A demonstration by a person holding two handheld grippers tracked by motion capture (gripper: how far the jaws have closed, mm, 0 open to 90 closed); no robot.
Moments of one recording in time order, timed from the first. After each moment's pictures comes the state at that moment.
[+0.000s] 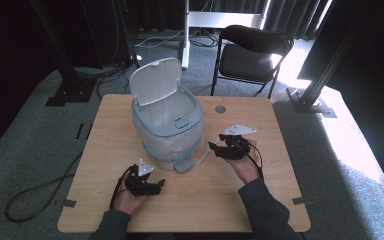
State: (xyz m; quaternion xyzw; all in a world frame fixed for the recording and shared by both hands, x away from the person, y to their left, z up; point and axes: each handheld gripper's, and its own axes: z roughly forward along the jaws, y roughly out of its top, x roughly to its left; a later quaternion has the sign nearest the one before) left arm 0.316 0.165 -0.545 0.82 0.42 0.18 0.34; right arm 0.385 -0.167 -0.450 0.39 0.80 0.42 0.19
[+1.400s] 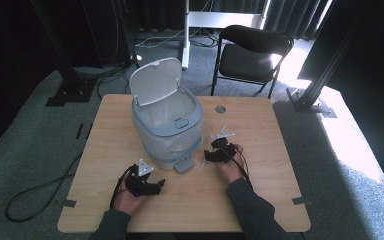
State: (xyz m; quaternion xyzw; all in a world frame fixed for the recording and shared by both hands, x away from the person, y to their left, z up) left arm 0.316 0.165 -0.545 0.82 0.42 0.18 0.34; right arm 0.424 -0.142 -0.527 0.48 0.80 0.30 0.18
